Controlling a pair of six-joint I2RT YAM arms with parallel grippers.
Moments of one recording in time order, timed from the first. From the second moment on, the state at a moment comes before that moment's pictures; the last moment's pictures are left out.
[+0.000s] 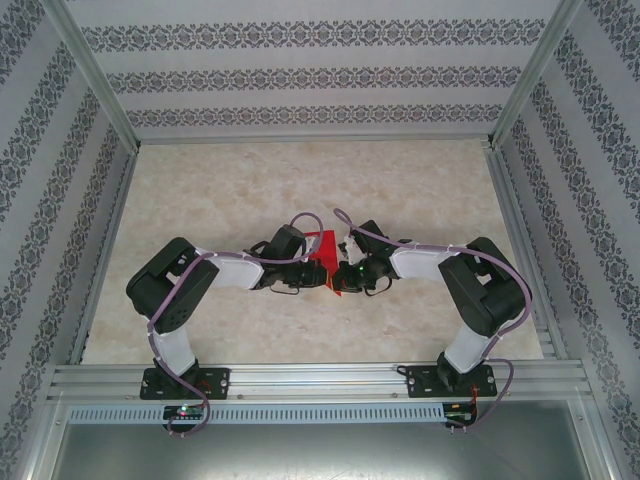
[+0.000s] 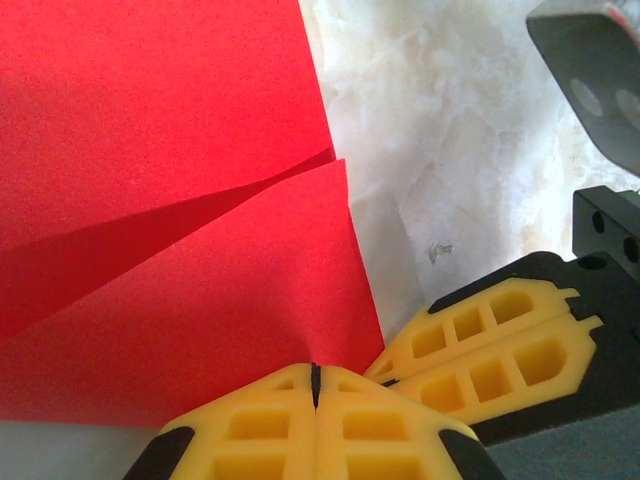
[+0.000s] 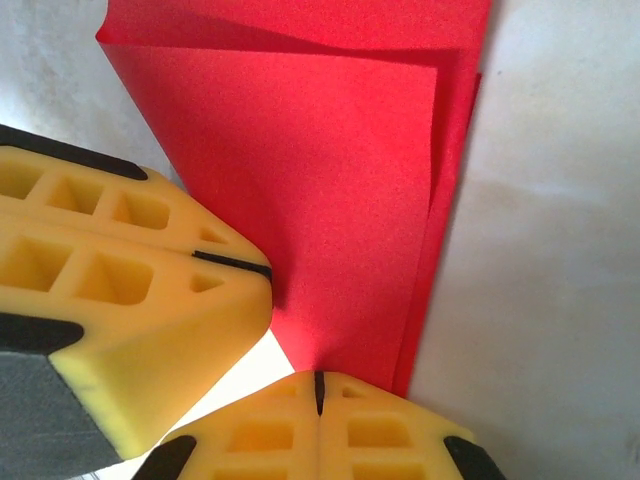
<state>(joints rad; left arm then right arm) -0.65 1.81 0.81 0.14 0.46 -0.69 0.56 1.71 0.79 -0.24 -0.56 0.55</state>
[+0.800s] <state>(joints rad) -0.65 1.81 0.85 0.06 0.38 -0.60 0.56 1.72 0.81 -0.27 -0.54 0.53</state>
